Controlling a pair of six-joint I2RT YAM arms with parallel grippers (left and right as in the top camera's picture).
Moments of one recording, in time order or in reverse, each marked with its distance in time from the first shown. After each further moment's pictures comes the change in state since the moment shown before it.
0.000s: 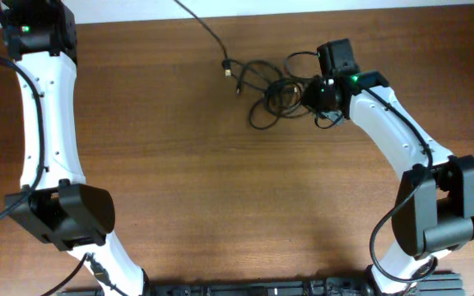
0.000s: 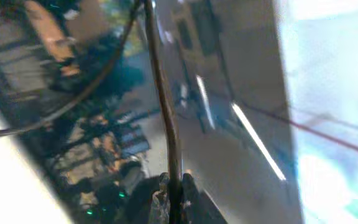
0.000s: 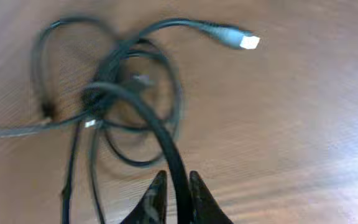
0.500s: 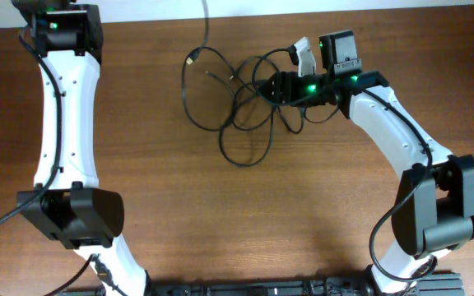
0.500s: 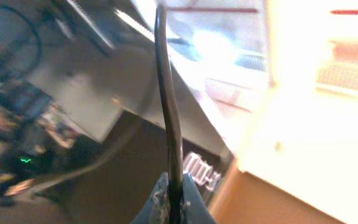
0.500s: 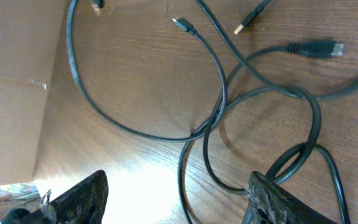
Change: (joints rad) left arm -0.107 -0.002 0.002 0.337 0.479 0.202; right arm -0.003 0.002 0.000 0.189 -0.620 -0.408
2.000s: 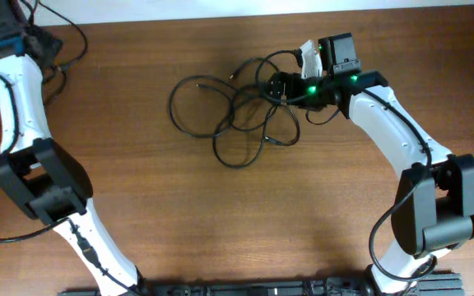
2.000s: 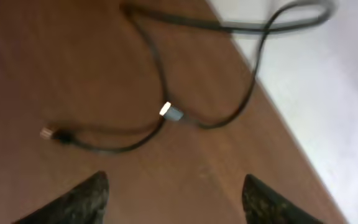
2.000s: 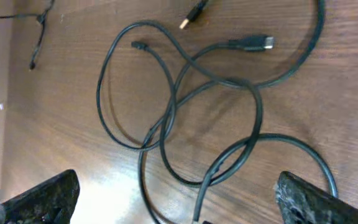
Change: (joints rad) left arm 0.352 0.283 0.009 -1.358 -0.652 0.406; right arm 0.000 0.003 0.000 -0.049 0.163 0.045
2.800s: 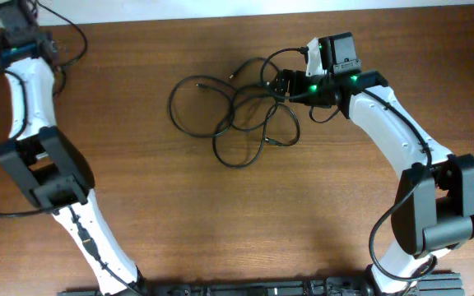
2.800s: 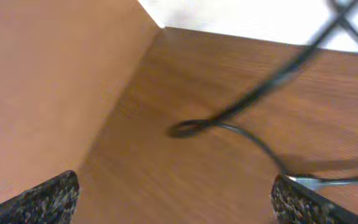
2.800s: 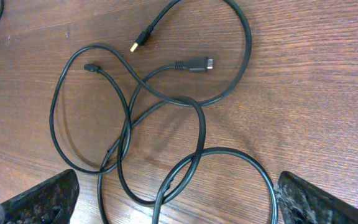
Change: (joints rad) left arm -0.006 0.120 -0.002 0.334 -0.369 0.902; right arm 0.000 0.000 0.000 0.008 0.174 -0.001
